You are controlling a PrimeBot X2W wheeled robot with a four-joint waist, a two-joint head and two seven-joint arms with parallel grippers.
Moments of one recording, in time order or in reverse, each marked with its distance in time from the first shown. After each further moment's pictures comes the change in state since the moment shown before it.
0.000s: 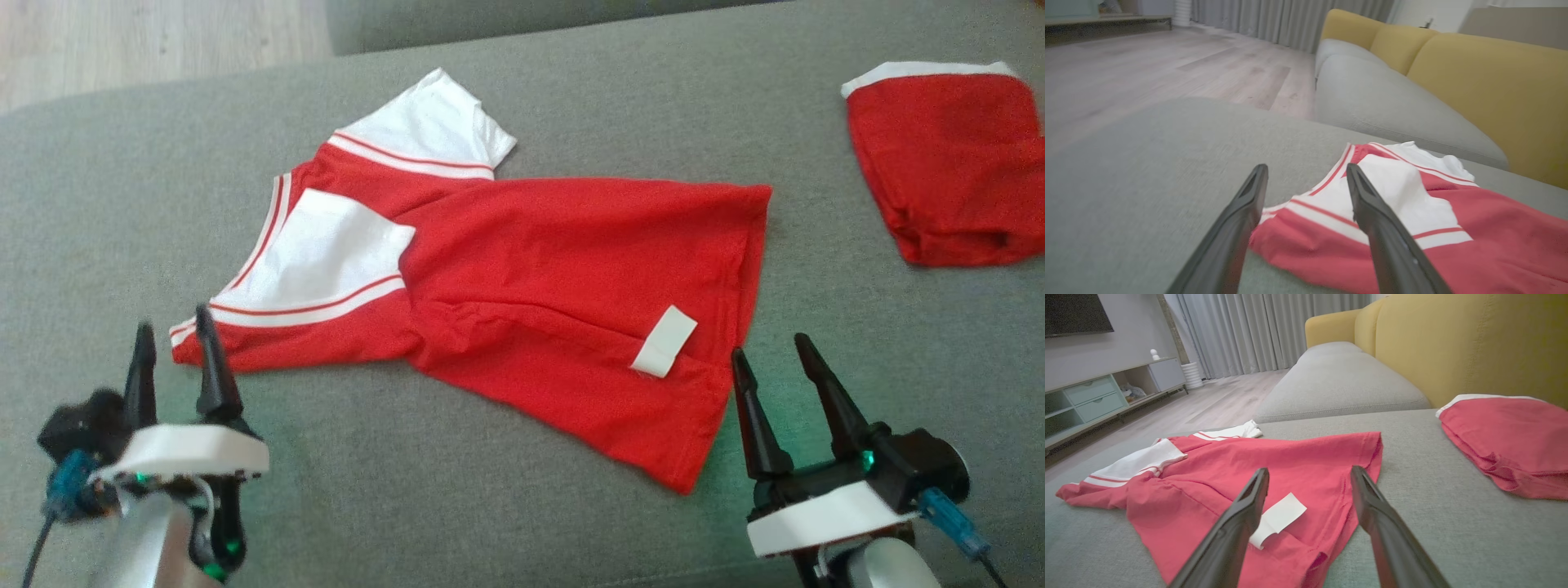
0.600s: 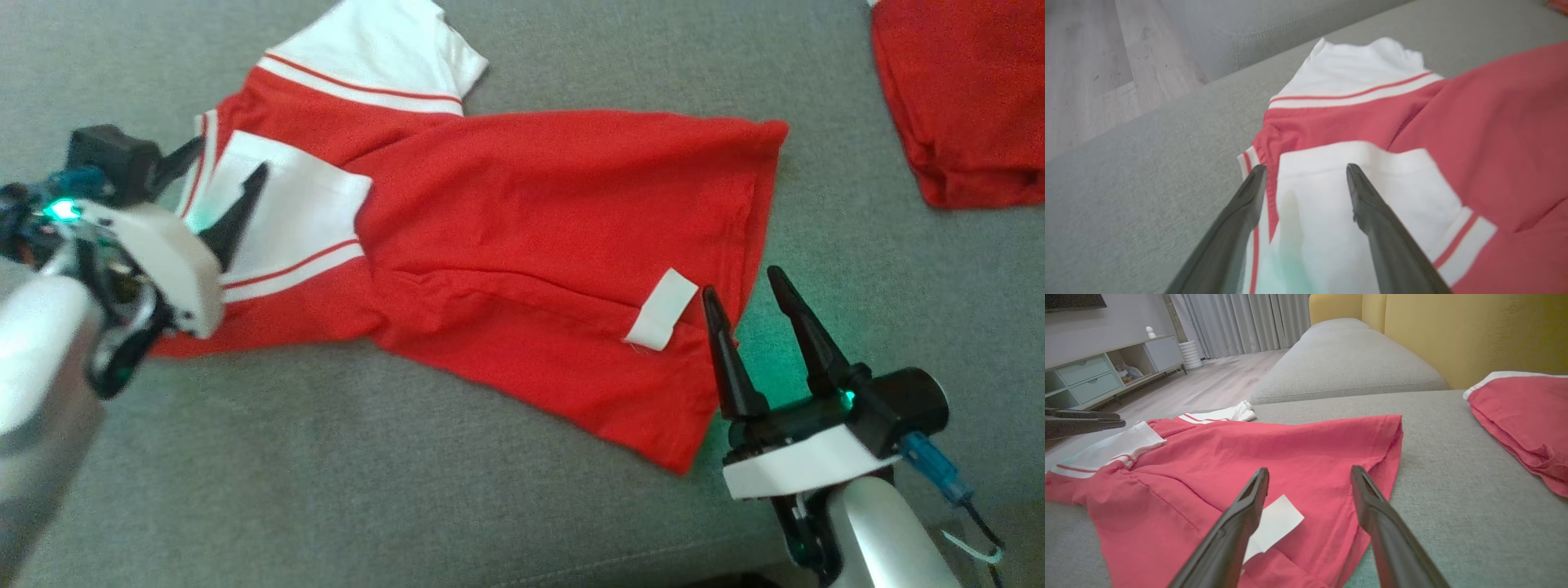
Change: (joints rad) left arm -0.484 0.373 -0.531 -0.077 -0.062 -0.151 0.468; right arm -0.120 0.000 0.055 -0.004 -0.007 0.000 0.000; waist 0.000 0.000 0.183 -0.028
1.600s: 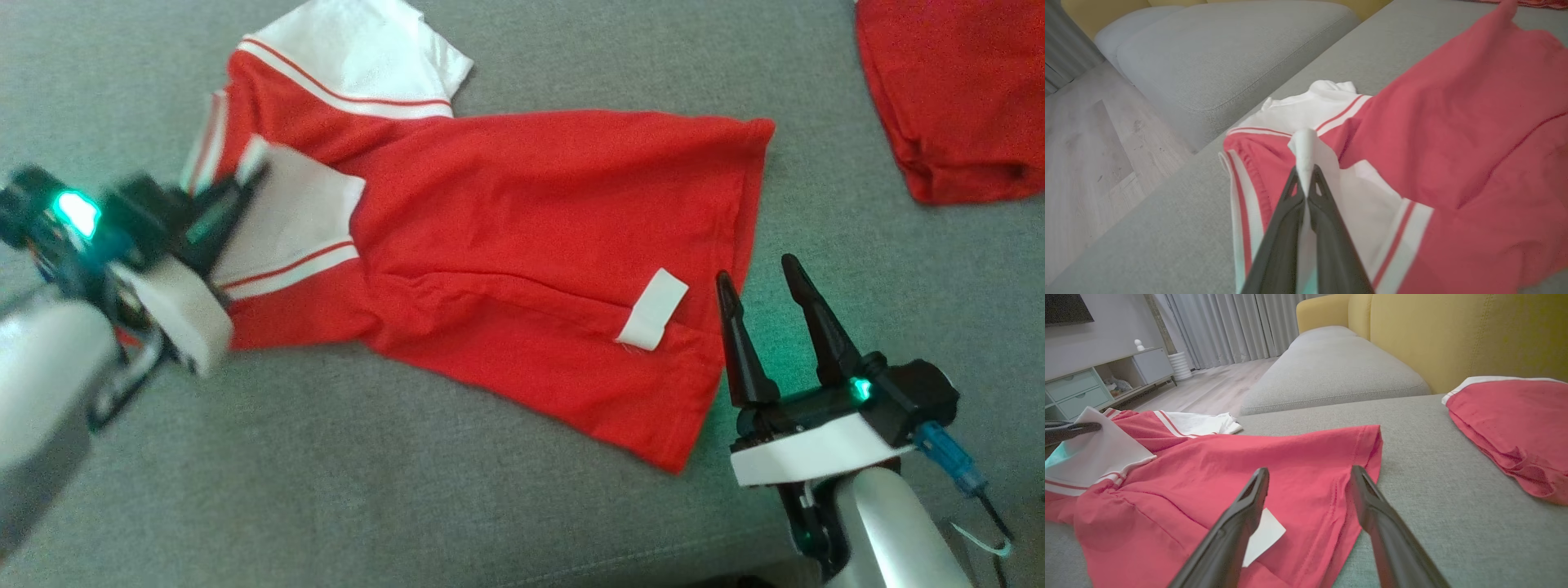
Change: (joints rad) left arm -0.101 0.198 -0.358 -0.108 0.006 0.072 -0.231; right arm -0.025 0.000 -0.012 0.005 0.042 0.000 0.000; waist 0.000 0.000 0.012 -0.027
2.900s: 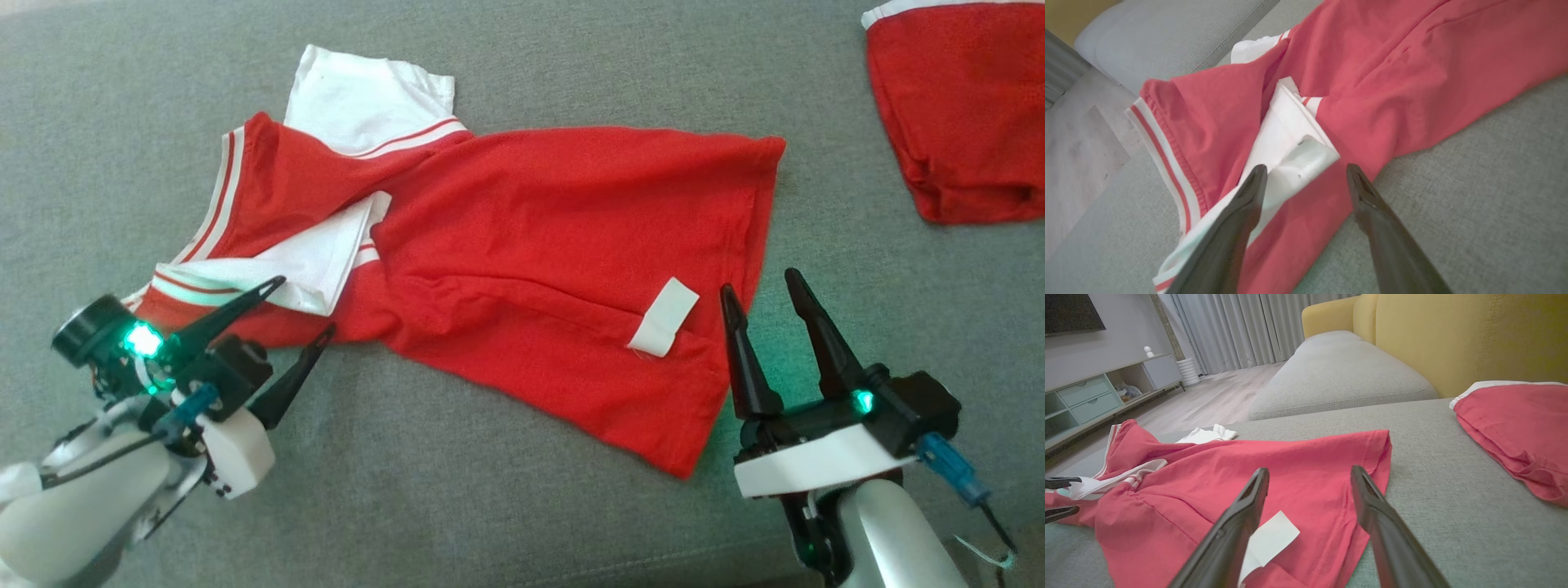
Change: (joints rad) left arm 0.182 0.042 -0.124 -0.113 0.152 0.156 -0.021; right arm 0.023 0.000 -0.007 0.005 0.010 0.000 0.000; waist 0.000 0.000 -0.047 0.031
